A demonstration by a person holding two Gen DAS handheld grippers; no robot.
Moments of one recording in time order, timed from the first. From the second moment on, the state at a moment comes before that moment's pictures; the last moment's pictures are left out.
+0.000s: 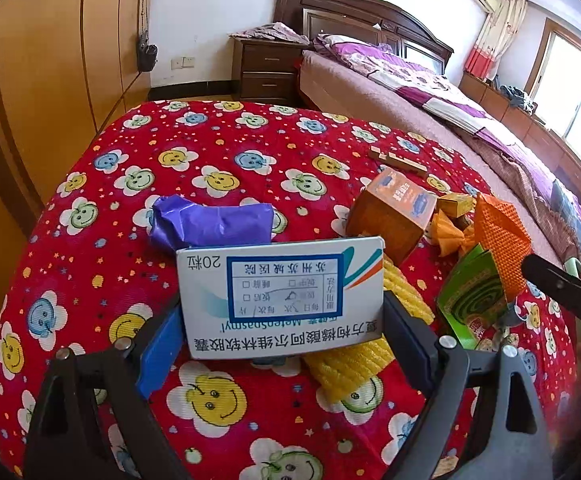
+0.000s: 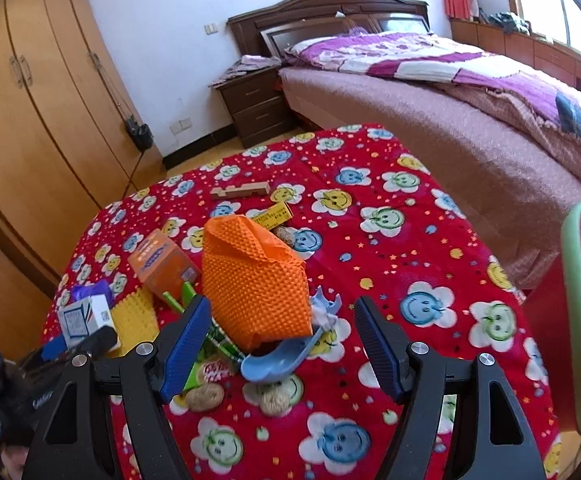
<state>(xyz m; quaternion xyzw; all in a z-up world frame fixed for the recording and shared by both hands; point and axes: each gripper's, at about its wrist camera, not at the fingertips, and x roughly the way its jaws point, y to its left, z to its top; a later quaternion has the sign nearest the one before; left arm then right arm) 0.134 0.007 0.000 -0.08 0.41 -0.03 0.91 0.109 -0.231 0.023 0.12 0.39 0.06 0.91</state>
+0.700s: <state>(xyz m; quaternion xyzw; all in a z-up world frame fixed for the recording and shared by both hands) 0.117 -0.003 0.009 -0.07 0.39 -0.05 0.91 0.068 -0.247 0.025 0.17 0.37 0.08 0.91</state>
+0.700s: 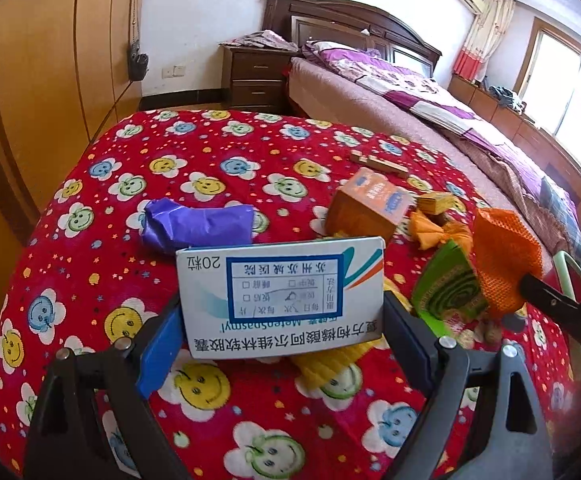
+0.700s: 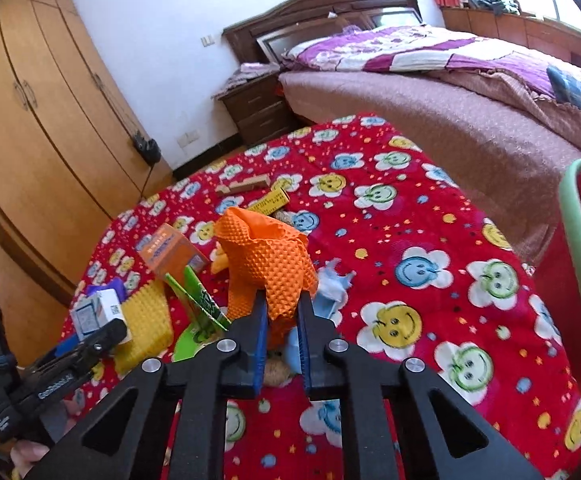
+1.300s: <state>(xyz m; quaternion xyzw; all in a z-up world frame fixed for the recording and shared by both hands) 0.066 -0.037 0.040 -0.07 0.38 -0.12 0.91 -0.010 -0.286 0.059 0.21 0.30 0.06 0.93</state>
